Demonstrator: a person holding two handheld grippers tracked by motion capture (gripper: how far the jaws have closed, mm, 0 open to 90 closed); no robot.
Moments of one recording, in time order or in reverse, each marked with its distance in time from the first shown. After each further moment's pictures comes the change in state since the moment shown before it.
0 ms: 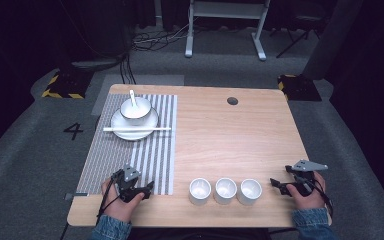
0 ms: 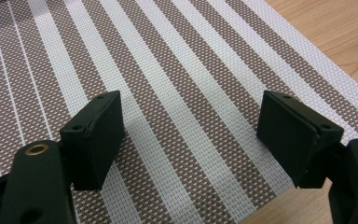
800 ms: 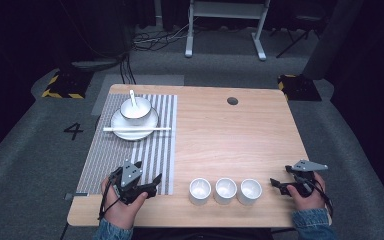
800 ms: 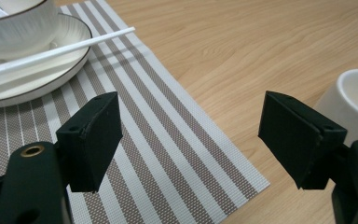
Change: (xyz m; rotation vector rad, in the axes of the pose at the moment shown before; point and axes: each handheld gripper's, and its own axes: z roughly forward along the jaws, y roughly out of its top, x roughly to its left) left arm -0.033 0.035 -0.053 -0.239 -0.033 0.026; right arm 0.000 0.000 0.000 0.000 0.000 -0.003
